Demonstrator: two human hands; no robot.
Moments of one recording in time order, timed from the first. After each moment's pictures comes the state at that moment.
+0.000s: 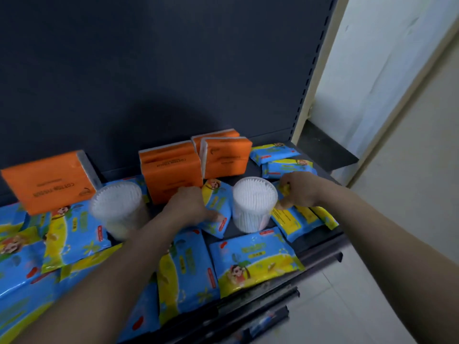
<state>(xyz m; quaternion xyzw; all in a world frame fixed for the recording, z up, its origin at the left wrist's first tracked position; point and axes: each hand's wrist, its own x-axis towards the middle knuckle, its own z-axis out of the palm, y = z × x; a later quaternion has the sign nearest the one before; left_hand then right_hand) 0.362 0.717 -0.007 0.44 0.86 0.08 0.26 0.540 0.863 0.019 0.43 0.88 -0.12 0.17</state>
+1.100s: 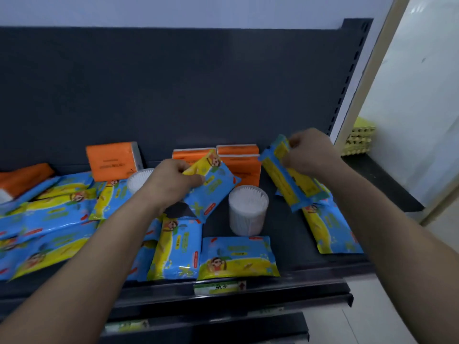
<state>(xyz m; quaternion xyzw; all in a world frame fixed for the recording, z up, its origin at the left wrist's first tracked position) 0.404 0.664 0.059 0.26 0.84 0.46 0.14 0.539 0.874 0.096 0.34 0.90 -0.19 -0.18</state>
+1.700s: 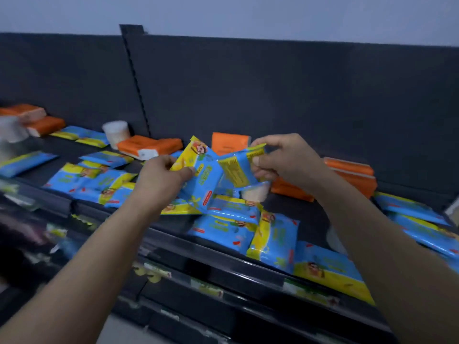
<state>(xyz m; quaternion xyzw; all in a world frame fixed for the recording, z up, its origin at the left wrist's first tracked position) 0.400 0.474 0.070 0.04 0.83 0.55 -0.06 0.438 0.692 0.100 -0.02 0.84 -0.54 -0.07</state>
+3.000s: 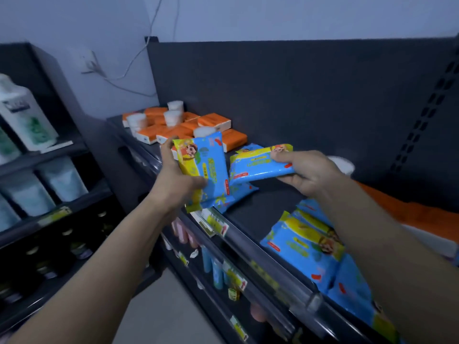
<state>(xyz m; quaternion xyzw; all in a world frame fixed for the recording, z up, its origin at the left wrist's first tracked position) 0.173 0.010 0.064 -0.09 0.73 0.66 -0.17 0.089 0.215 0.077 0.08 0.61 -0.78 0.14</state>
